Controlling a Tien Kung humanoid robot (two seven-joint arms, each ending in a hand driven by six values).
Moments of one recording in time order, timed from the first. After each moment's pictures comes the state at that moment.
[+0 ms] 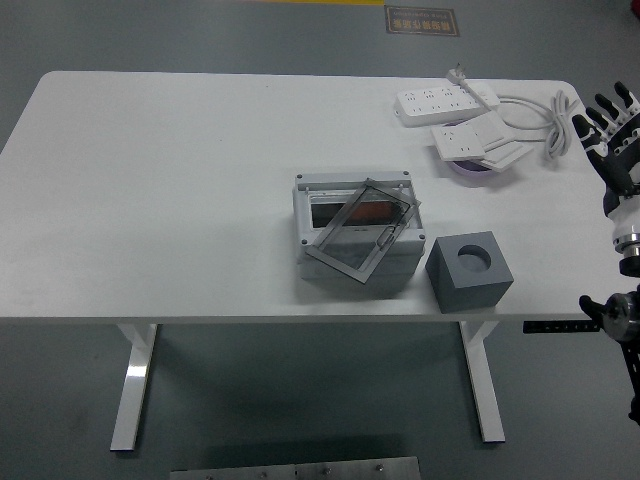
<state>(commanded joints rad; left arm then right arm) -0.11 0.36 -0.68 -0.42 0.90 0.12 0.44 0.20 -0.30 1.51 1.18 -1.01 -0.13 0.43</state>
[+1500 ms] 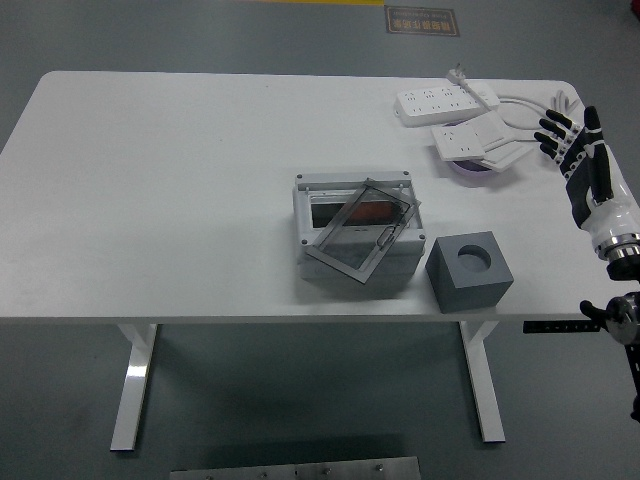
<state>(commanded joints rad) -0.10 0.34 -0.67 -0.42 0.88 0.14 0.44 0.18 -0.29 1.53 1.23 -1.07 0.06 0.21</state>
